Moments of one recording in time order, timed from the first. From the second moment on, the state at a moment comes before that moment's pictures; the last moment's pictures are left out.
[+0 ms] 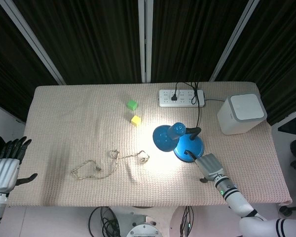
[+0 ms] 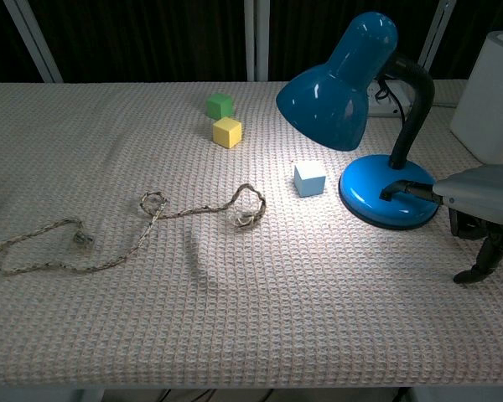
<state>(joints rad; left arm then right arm) -0.13 -1.12 -0.03 -1.58 1.50 1.44 0.02 0.59 -1.36 -0.02 -1.74 -0.99 0.93 -0.64</state>
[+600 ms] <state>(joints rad) -0.13 -1.12 -0.03 -1.58 1.50 1.43 0.01 0.61 -1.32 -0.01 -1.74 -0.97 0.85 -0.49</state>
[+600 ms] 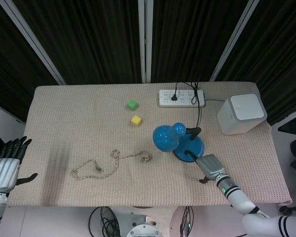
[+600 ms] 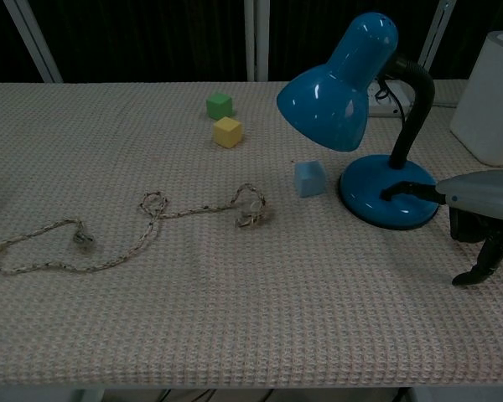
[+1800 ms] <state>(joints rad) -0.14 -1.13 -0.04 -1.58 1.49 1.44 0.04 0.15 -1.18 -0.01 -1.52 -1.43 1.67 -0.18</state>
